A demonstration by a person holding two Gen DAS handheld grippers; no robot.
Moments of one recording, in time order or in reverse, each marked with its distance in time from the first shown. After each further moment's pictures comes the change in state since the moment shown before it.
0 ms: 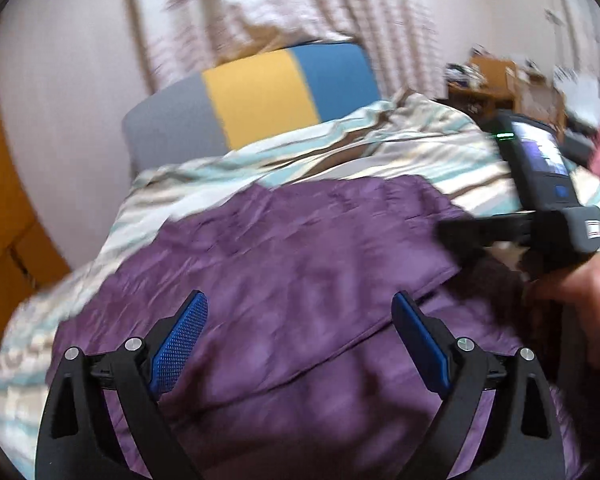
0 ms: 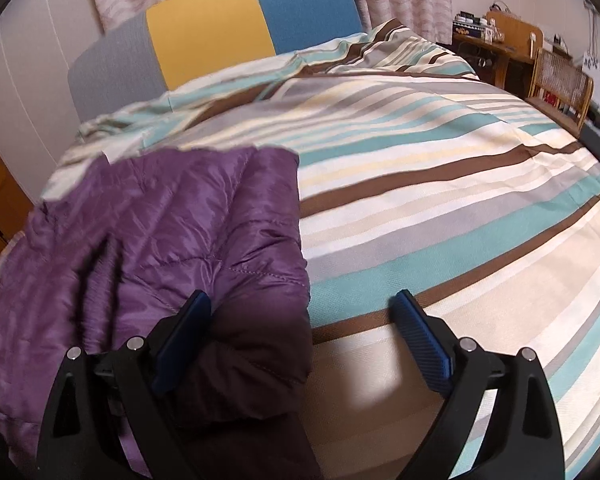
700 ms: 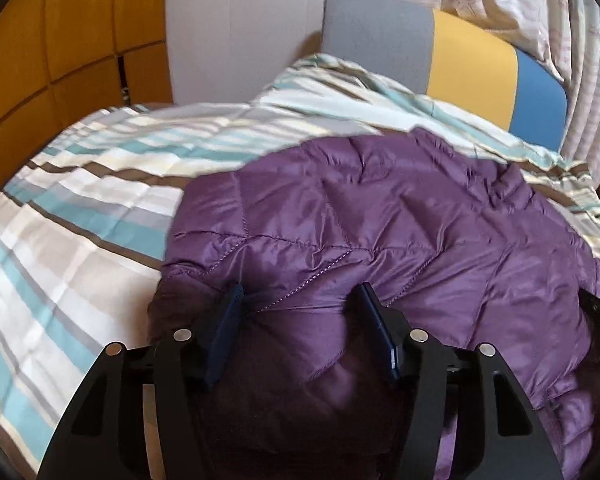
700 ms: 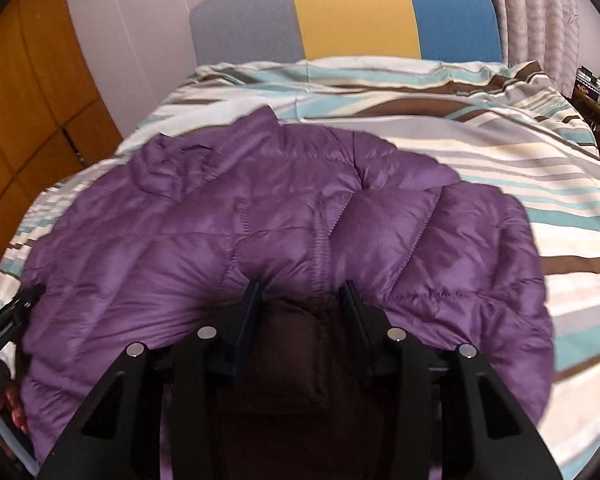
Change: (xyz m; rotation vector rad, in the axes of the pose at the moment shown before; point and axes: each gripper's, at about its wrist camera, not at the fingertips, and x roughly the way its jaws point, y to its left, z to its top) left arm 0.056 0.190 -0.062 -0.551 0.235 0.258; right arm 0.023 0.135 -0.001 -0.325 0.083 0.248
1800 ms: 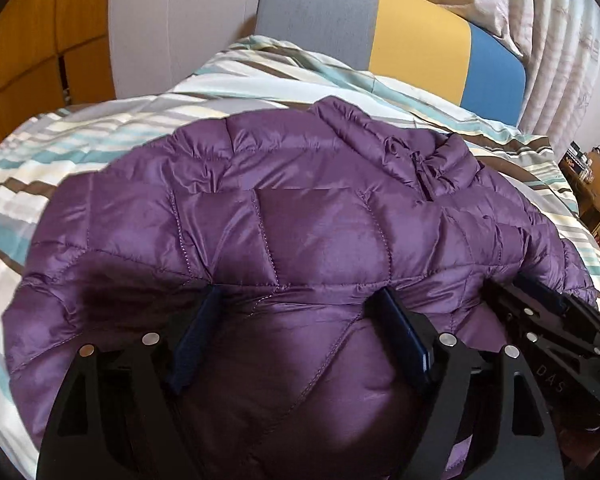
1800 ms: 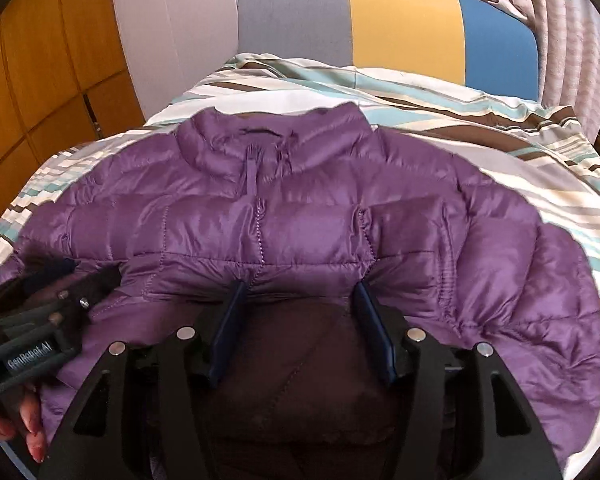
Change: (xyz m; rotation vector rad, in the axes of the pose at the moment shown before) left arm 0.031 -0.060 0.013 0.075 0.058 -0.162; right arm 0.024 0.066 0.001 -0.144 -0.029 0.005
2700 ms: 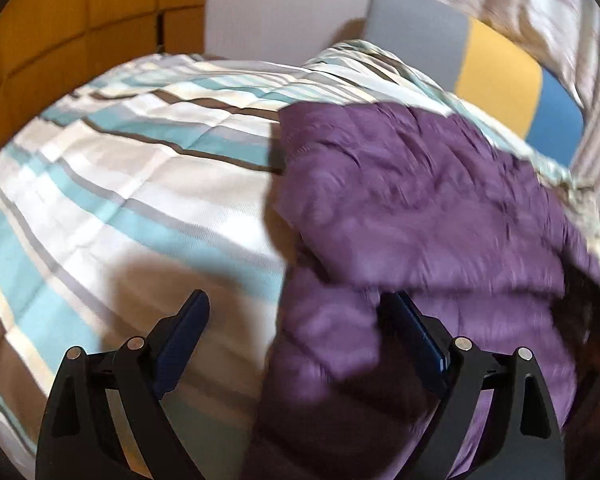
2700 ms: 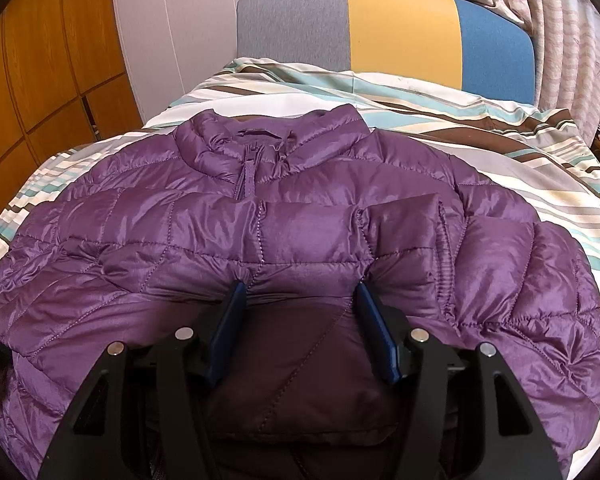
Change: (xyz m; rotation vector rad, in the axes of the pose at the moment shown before) left arm -0.082 0.115 -0.066 -0.240 -0.006 0.155; right arm -0.001 0.001 -0.006 -0.002 -0.020 -0.009
